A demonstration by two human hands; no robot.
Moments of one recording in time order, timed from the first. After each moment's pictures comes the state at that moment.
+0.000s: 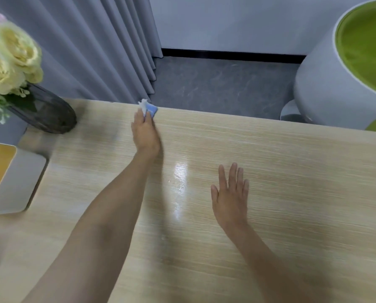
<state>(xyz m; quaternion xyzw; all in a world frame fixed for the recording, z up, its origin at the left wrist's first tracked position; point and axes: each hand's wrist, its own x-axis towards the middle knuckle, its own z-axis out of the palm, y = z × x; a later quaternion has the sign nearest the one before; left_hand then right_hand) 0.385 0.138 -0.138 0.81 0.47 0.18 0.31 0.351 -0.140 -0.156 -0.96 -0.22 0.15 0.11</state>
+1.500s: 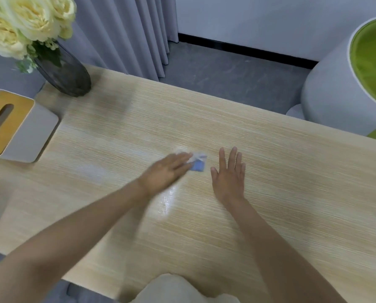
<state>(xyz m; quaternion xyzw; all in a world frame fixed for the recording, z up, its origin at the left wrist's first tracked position) 0.241 0.035 -0.135 0.99 -0.04 0.07 0.09 0.360 -0.149 -0.136 -0.93 -0.26 0.23 0.05</state>
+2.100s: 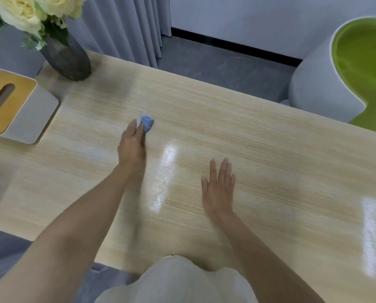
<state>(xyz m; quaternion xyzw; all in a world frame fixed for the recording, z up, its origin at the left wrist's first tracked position) 0.207 0.070 -0.137 0.91 0.36 0.10 0.19 0.269 -0.185 -0.124 -0.94 -0.25 0.22 0.07</state>
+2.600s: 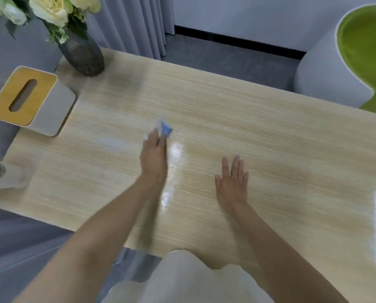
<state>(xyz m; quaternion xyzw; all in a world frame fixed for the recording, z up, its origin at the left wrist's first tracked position) 0.172 0.012 -0.122 0.88 0.38 0.12 0.27 0.247 -0.202 -0.127 -0.94 -0.24 0.25 0.03</state>
